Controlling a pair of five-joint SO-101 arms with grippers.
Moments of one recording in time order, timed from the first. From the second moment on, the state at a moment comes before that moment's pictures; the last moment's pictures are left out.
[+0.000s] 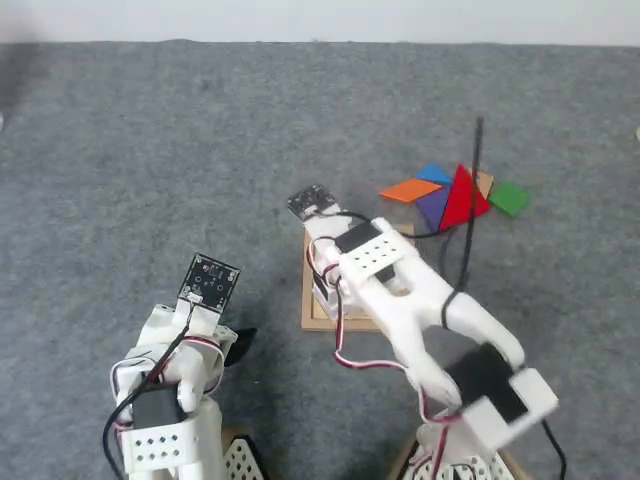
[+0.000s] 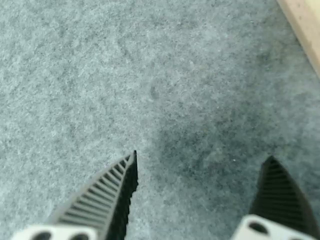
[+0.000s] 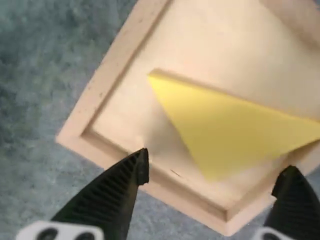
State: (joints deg) left arm -14.2 -103.3 97.7 73.1 -24.2; right arm -36.7 4.5 30.2 62.8 1.6
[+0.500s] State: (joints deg) left arm -14.2 -103.3 97.7 73.1 -24.2; right arm -34.9 19.4 13.5 63.2 -3.6
